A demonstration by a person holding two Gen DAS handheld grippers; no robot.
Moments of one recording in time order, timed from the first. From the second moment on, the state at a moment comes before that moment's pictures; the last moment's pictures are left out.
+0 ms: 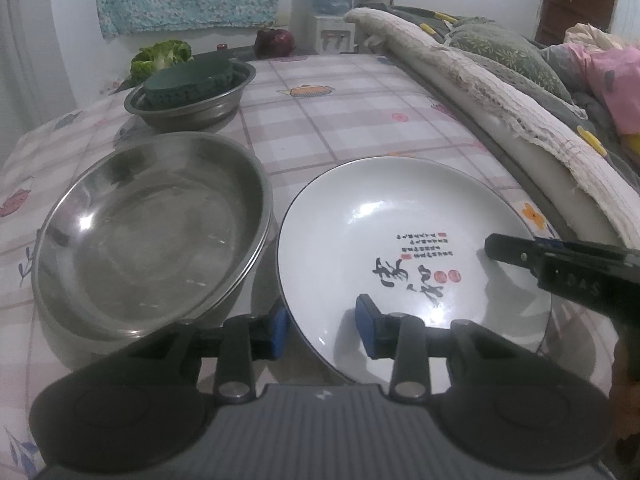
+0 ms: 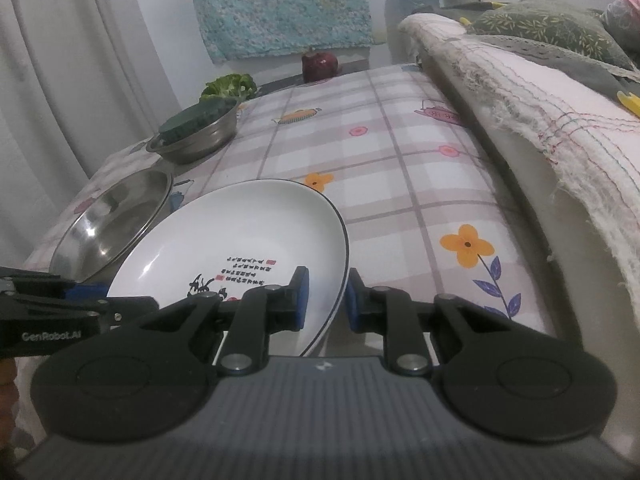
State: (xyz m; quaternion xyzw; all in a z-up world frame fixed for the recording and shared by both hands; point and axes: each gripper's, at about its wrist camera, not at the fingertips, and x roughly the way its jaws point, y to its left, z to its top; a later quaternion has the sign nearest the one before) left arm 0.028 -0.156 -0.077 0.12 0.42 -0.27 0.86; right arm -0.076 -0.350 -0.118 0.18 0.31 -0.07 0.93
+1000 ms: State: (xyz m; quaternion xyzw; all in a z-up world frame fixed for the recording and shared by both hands) left arm 0.033 -0.160 -0.078 0.10 0.41 -0.27 0.86; right arm -0.073 -0.342 -0.117 0.17 0.31 -0.08 0.93
